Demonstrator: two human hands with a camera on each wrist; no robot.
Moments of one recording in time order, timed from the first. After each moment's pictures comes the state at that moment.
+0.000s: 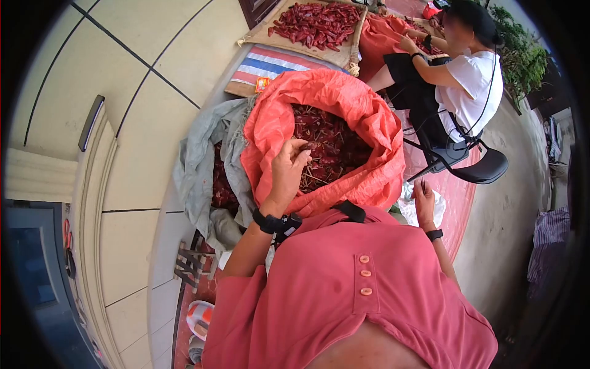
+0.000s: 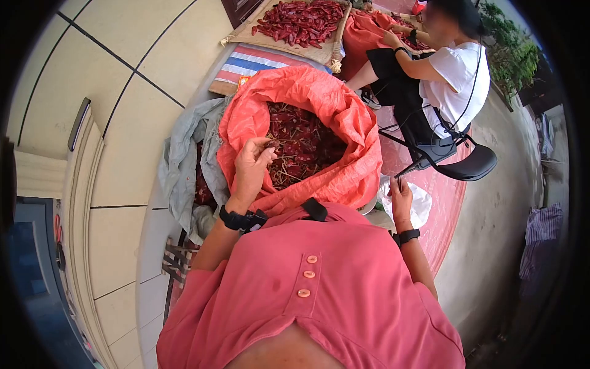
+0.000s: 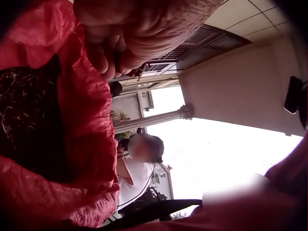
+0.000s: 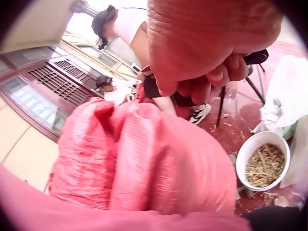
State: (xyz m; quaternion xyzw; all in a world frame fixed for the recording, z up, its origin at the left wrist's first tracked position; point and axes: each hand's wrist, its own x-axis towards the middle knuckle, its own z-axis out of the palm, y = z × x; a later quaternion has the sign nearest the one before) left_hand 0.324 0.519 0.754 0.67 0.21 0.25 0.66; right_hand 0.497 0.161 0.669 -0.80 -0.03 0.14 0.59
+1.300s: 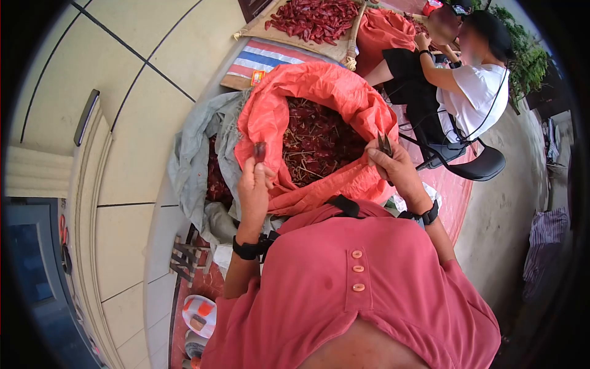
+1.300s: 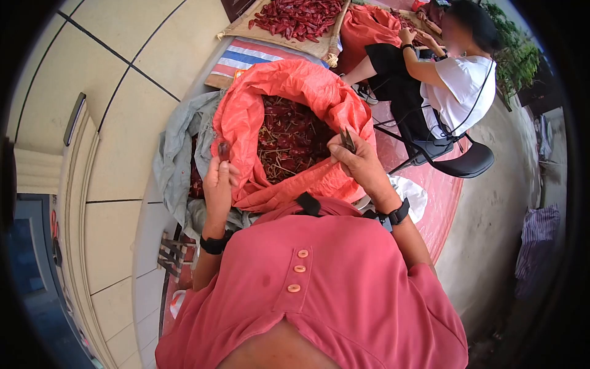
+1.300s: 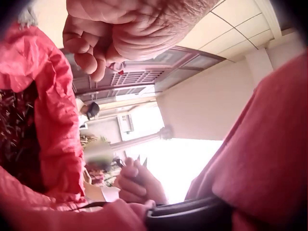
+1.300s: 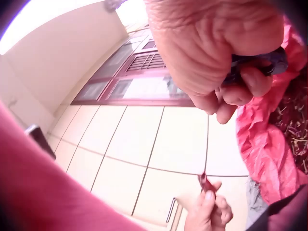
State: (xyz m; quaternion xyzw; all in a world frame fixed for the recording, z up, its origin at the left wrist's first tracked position) left_hand 0.254 0.517 0.777 0.70 0.36 0.26 0.56; right_hand 0.476 0.304 0.823 -0.64 -0.22 0.40 0.62
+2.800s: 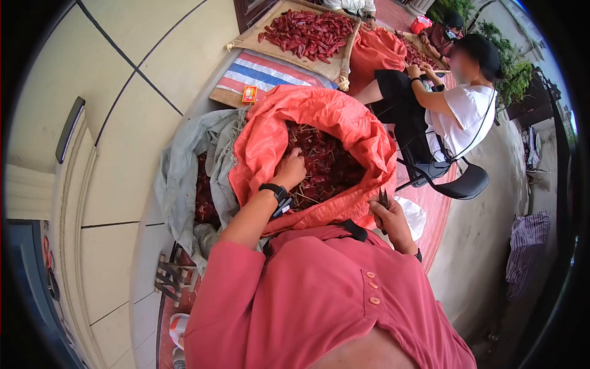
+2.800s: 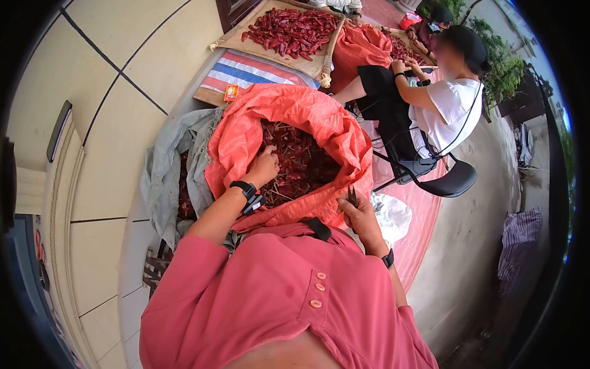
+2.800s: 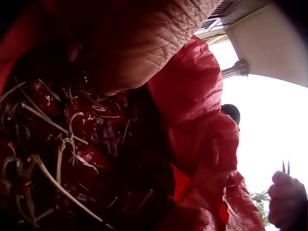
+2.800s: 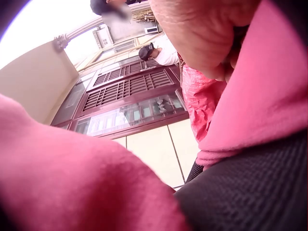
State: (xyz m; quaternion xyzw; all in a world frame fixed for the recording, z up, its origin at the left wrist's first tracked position) left_hand 0.401 0.584 0.597 0.93 0.17 0.05 0.34; right_hand 0.439 0.291 0.791 -0.72 -0.06 0.38 0.58
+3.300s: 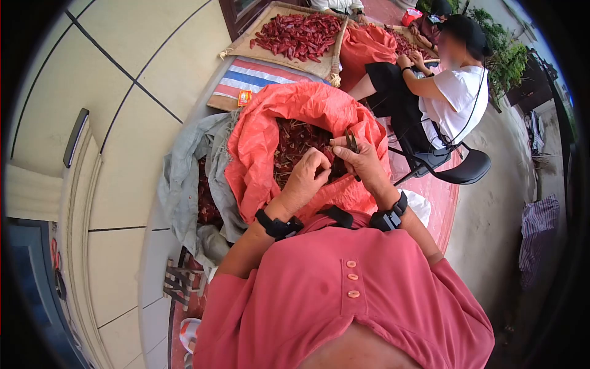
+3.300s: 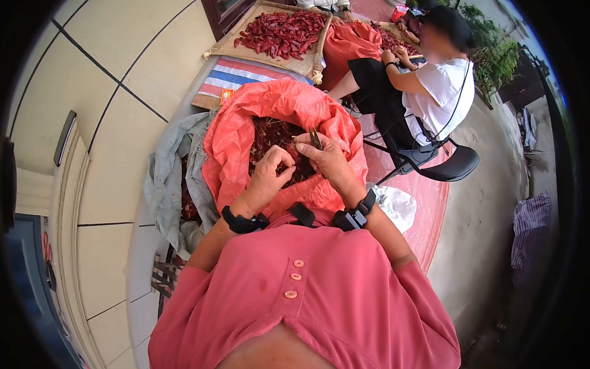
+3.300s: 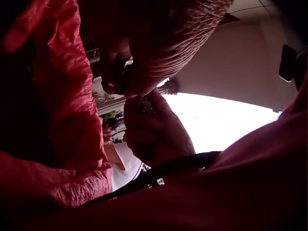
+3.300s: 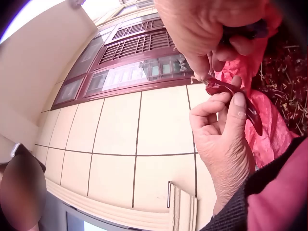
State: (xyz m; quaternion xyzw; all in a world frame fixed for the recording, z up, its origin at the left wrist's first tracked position) left_hand 0.361 0.503 0.764 0.82 -0.01 0.25 0.52; right_hand 0.474 0.364 0.806 -0.65 -0.19 0.37 0.64
